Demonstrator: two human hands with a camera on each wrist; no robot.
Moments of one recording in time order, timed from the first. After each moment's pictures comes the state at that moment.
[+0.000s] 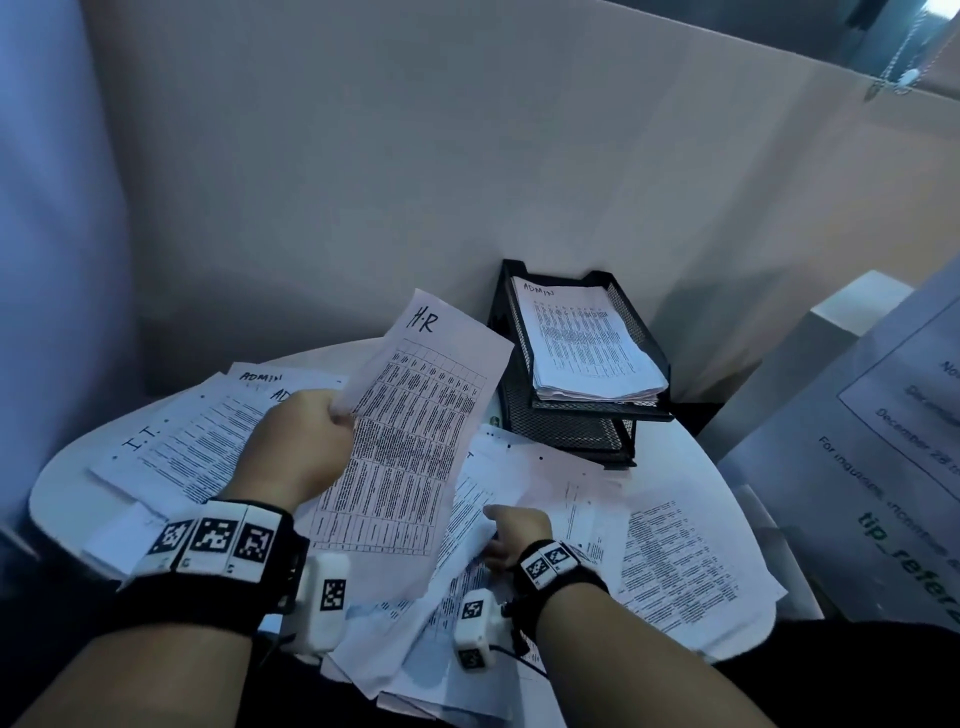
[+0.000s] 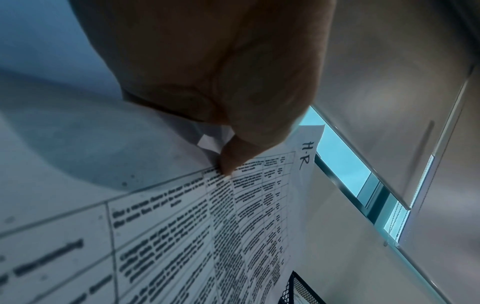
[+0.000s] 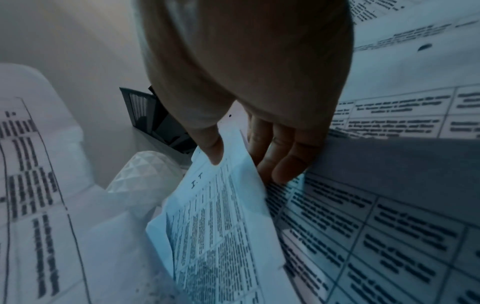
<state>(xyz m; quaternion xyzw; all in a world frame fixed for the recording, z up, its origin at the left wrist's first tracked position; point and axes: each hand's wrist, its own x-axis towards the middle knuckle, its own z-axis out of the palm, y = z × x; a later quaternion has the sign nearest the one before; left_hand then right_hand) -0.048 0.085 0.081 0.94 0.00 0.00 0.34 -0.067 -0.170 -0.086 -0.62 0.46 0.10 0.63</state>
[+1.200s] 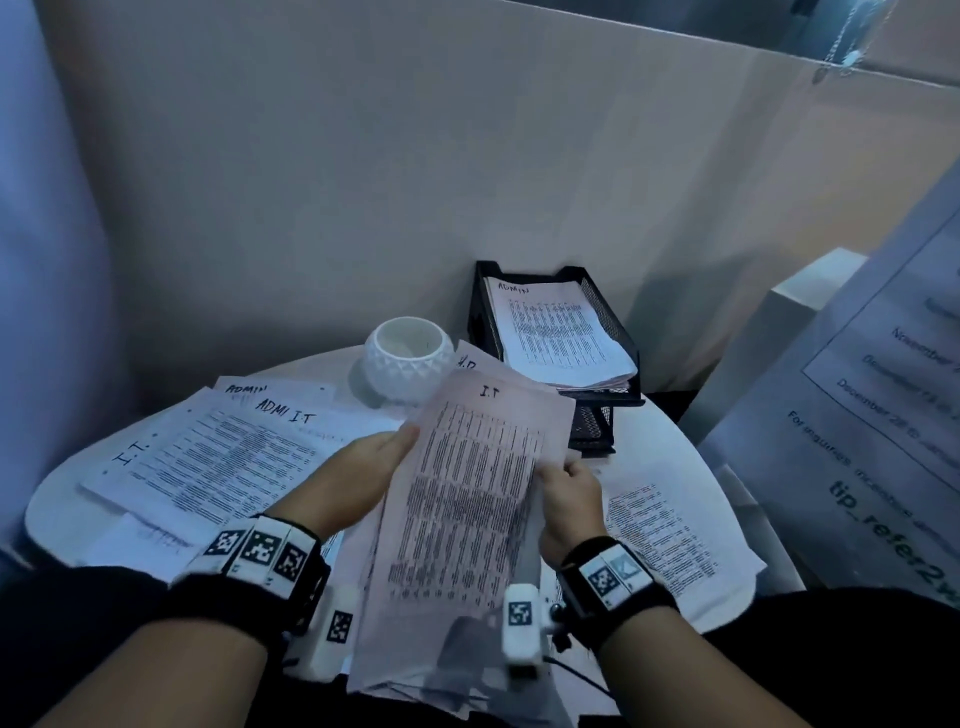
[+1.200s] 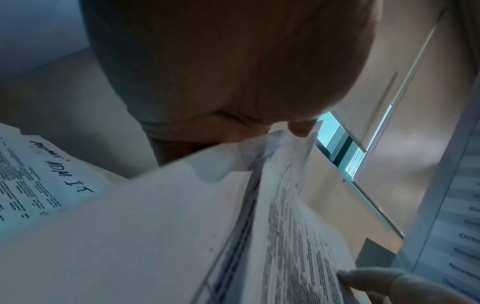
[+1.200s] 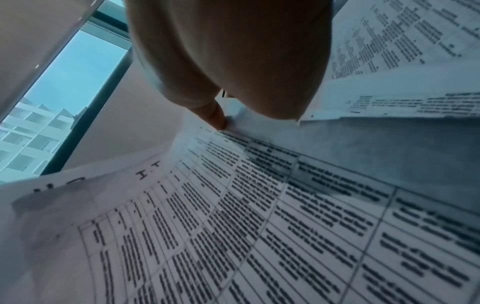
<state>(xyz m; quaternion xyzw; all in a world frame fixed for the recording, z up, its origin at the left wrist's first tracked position) -0.079 0.029 0.067 0.86 -0.10 -0.19 0.46 -0.104 -0.221 -0.028 -0.58 0.34 -0.12 0.73</state>
